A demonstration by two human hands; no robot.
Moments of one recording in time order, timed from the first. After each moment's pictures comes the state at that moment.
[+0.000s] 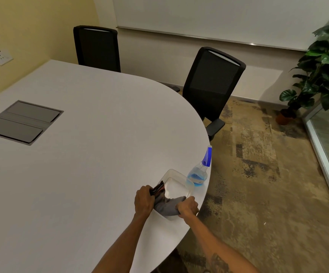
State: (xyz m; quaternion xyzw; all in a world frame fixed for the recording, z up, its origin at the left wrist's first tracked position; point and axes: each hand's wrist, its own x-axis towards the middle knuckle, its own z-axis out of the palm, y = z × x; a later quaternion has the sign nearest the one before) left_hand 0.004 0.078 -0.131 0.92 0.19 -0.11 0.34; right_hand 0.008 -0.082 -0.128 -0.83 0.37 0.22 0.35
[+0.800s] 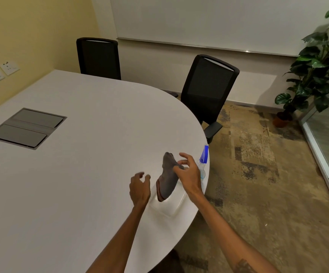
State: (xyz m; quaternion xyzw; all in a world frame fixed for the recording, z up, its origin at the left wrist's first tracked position) left_hand 0.001 0.075 -0.055 0.81 0.30 0.02 0.50; right_hand 0.019 -0.086 0.024 -0.80 0.10 -0.01 0.59
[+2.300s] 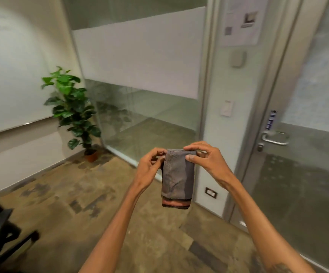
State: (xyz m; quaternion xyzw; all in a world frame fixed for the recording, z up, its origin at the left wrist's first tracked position) left_hand -0.366 -0.586 0.211 0.57 -0.57 -0.20 0.57; right_hand -0.578 -0.684 0.243 -0.75 0.22 -0.40 0.49
